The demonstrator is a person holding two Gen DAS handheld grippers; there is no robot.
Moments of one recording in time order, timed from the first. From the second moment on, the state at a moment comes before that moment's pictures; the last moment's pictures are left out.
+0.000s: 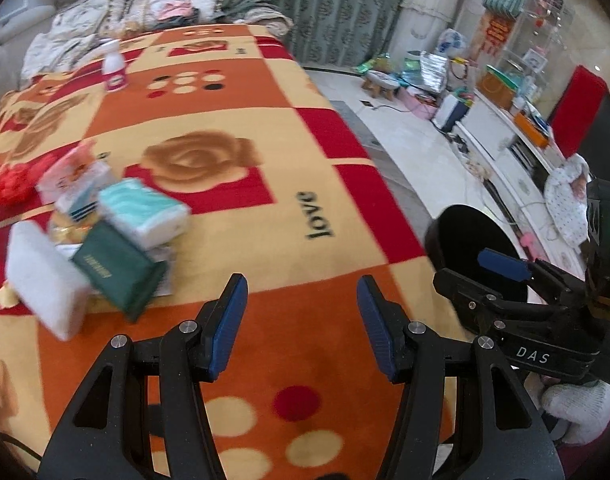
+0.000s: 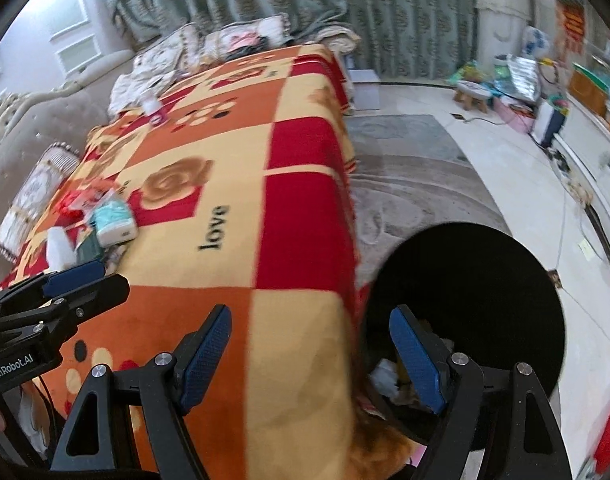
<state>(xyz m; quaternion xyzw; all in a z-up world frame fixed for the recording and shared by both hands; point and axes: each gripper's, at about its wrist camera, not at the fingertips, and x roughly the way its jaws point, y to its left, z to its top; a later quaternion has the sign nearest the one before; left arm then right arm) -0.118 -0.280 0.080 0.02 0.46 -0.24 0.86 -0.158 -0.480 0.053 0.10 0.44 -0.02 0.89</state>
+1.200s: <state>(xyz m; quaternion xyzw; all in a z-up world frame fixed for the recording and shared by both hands) -0.070 -0.082 0.055 -0.22 0.46 -0.09 0.86 -0.039 -0.311 0.049 0.04 0.46 0.17 0.87</state>
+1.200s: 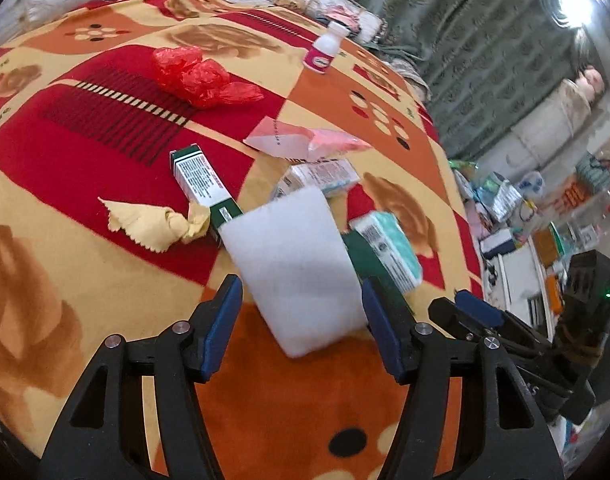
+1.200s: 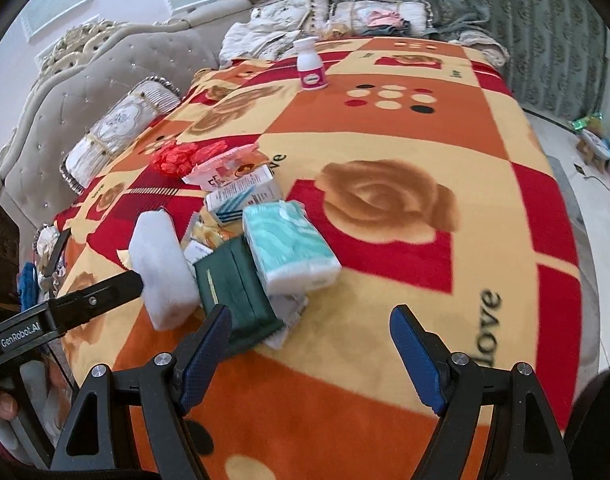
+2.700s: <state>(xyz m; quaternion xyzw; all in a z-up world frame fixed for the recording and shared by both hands) -0.098 -0.111 0.089 -0.15 0.43 -0.13 0.88 -0.072 -0.322 0.039 0.02 0.46 0.18 0.87</state>
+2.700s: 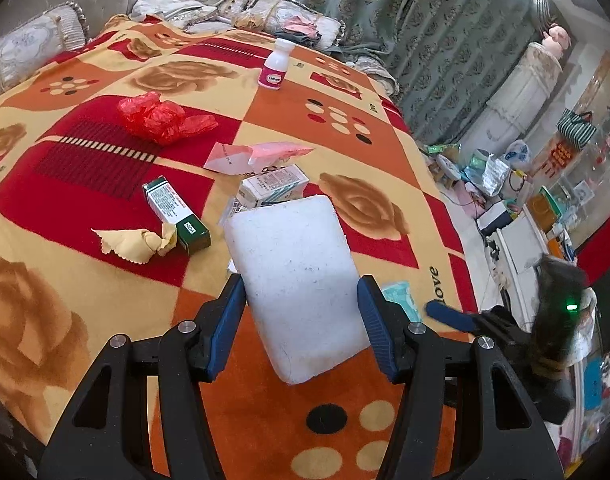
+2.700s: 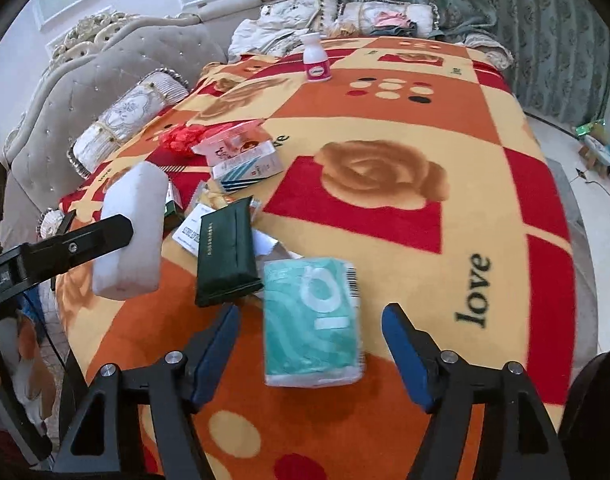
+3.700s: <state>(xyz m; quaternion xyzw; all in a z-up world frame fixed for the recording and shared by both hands) -0.116 -0.263 0.103 -0.03 0.42 -0.25 0.87 -0.145 -0.434 0.080 0.06 0.40 0.05 0.91</state>
